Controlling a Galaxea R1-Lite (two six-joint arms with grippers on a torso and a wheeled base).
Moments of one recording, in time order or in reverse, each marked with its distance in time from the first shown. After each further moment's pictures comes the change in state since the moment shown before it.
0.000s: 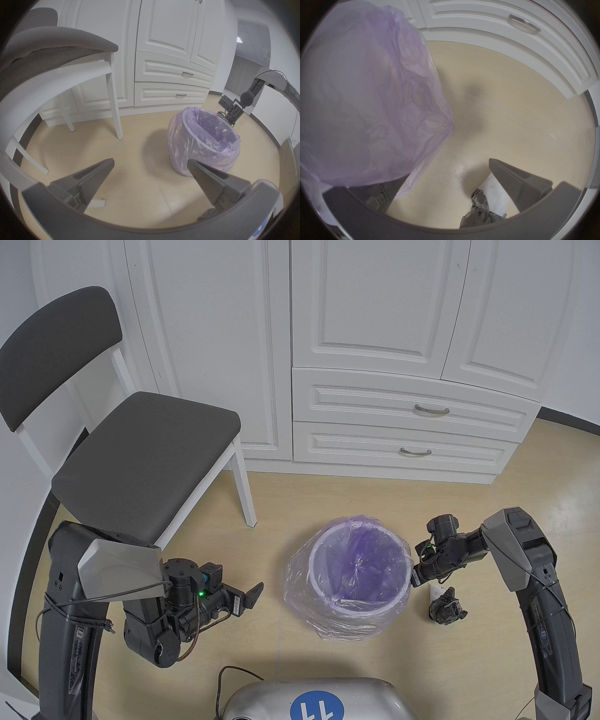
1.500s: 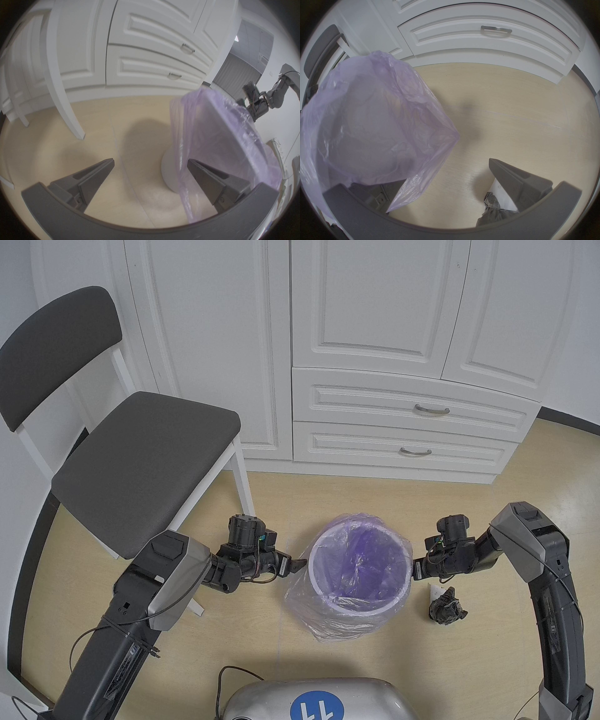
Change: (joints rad) left arm -0.006 0.407 -1.299 1.083 -0.208 -0.005; right arm -0.013 -0.108 0.289 -0.347 0.065 0.207
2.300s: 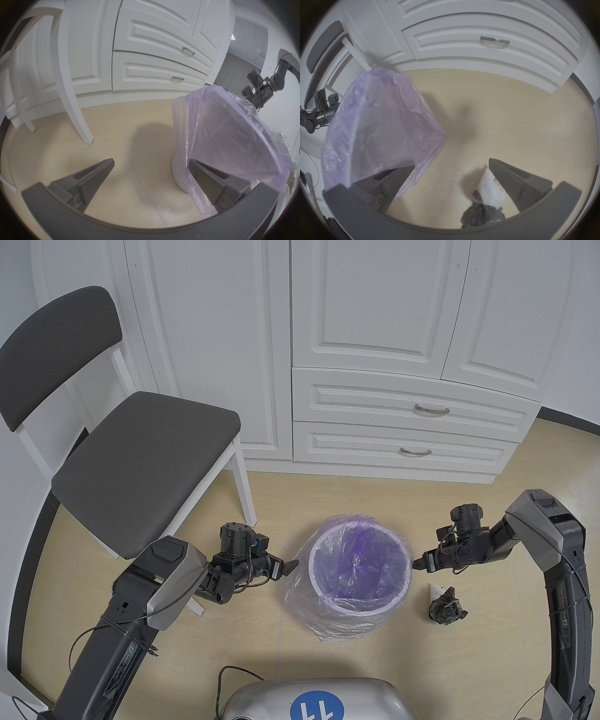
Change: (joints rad) left arm 0.027 0.030 0.080 -0.193 0.022 0.046; right arm -0.037 -0.108 0.089 0.006 -0.007 -0.082
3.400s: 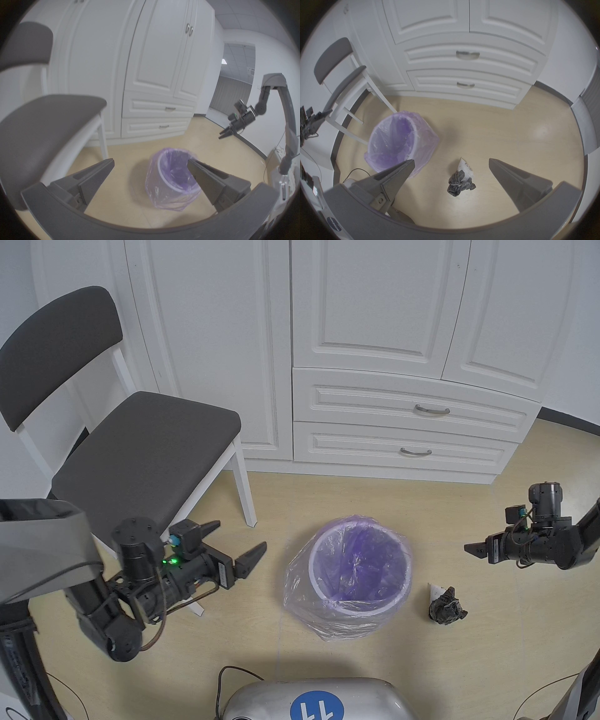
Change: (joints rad) left arm -0.060 -0.842 1.366 -0.844 0.063 -0.097; right arm -0.099 -0.705 0.762 -0.241 -0.034 0.011
